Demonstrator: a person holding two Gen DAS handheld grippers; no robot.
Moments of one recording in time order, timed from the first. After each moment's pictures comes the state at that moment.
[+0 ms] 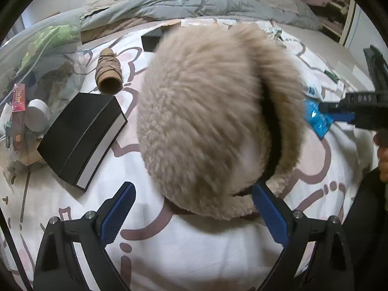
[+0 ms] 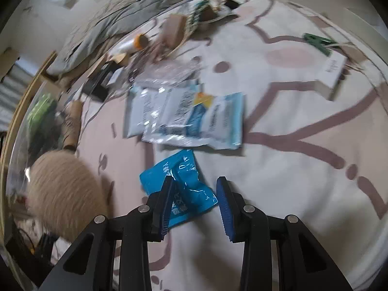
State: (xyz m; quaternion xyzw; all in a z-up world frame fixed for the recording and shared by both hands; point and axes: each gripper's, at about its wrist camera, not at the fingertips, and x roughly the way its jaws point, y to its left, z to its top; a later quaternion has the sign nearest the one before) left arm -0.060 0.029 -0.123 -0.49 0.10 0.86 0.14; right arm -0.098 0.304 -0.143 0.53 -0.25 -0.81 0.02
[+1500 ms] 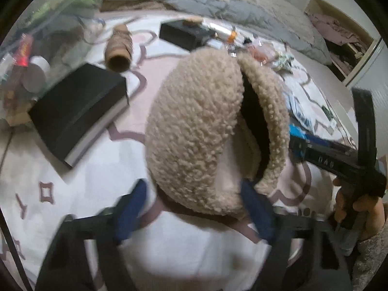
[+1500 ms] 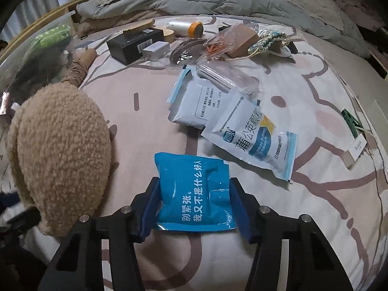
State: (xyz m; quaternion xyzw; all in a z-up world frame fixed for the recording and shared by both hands) left arm -0.069 0.008 -0.125 -0.53 -0.04 0.84 0.14; right arm -0.111 0.225 -0.139 0.51 -0.03 -0.86 0.03
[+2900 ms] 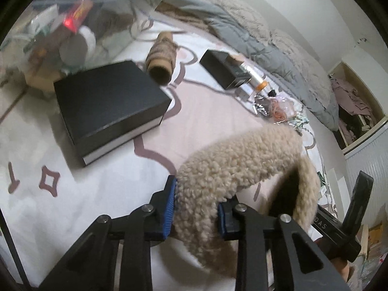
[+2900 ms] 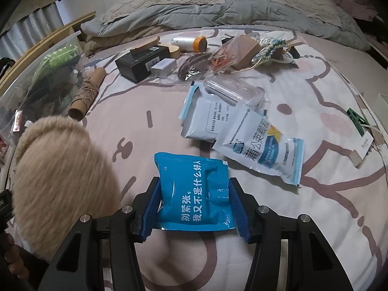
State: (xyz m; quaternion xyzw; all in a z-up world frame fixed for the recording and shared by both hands) left arm -0.079 -0.040 -0.110 -0.47 -0.20 0.86 0.07; right arm -0.110 0.225 -0.130 0.48 -0.08 -0.87 0.04
